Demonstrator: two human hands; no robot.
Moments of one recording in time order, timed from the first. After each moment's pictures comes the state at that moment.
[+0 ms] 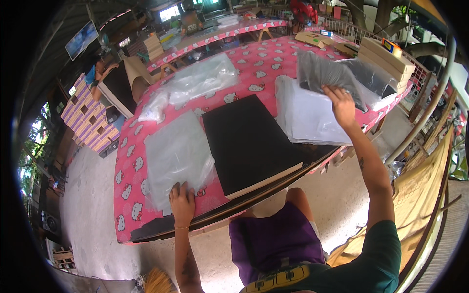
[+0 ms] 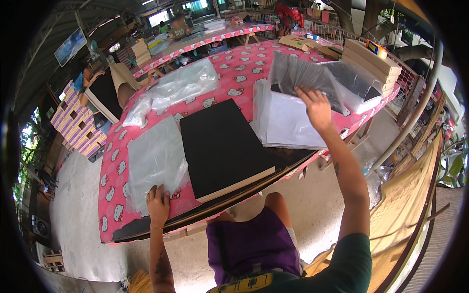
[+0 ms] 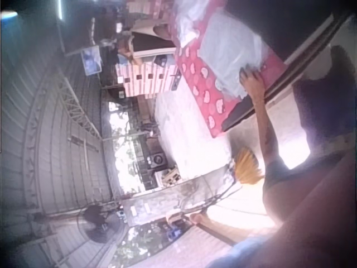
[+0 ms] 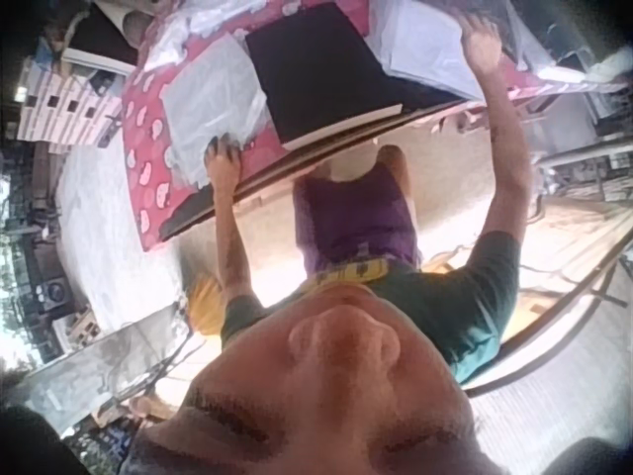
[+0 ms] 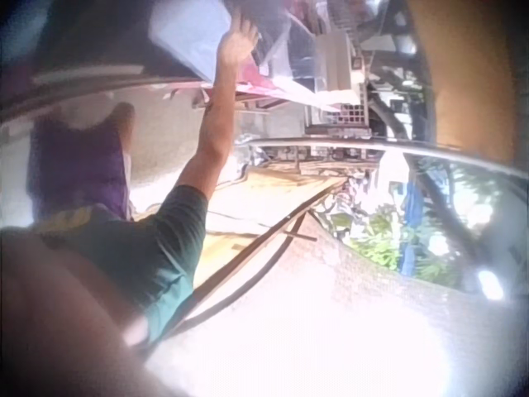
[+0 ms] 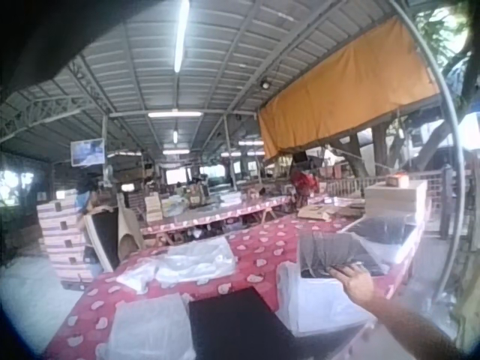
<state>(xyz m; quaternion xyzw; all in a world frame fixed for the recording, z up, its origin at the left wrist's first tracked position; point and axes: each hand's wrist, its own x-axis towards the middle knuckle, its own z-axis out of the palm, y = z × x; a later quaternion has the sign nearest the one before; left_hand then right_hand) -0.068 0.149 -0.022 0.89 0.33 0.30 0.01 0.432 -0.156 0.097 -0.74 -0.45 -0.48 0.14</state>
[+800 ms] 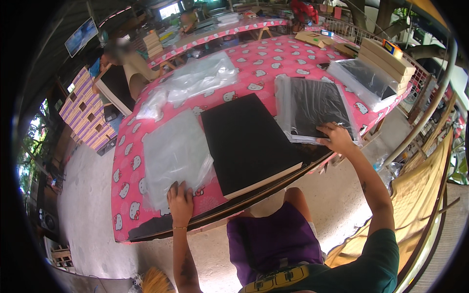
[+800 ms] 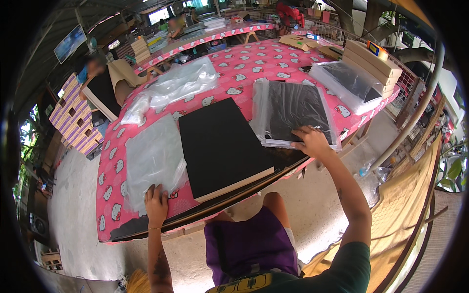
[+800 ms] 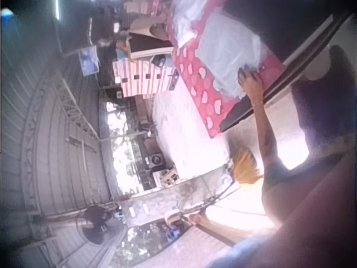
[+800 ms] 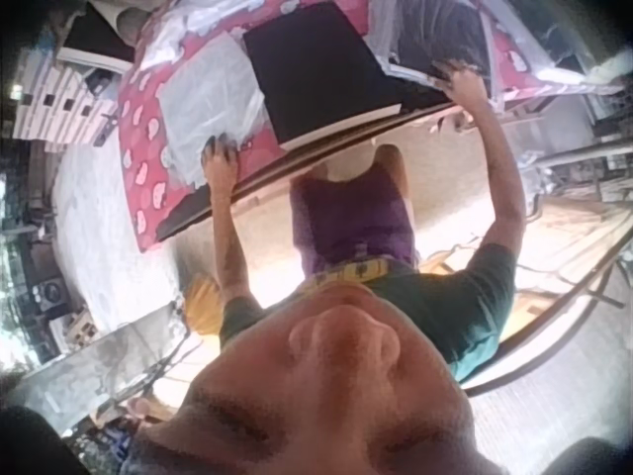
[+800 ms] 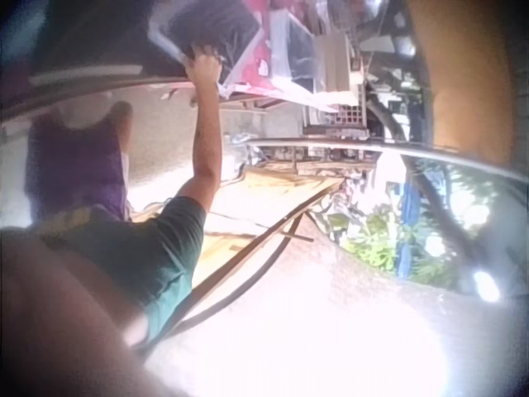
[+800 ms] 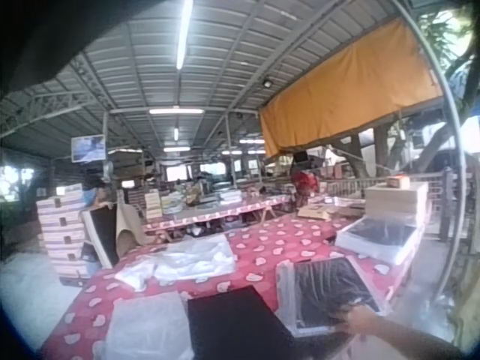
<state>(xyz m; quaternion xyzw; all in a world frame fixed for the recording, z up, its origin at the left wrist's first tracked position) -0.069 0.147 -0.021 0.89 0.33 0.31 0.01 0.394 -0.190 0.031 -0.82 -0.53 -0.16 0.13</state>
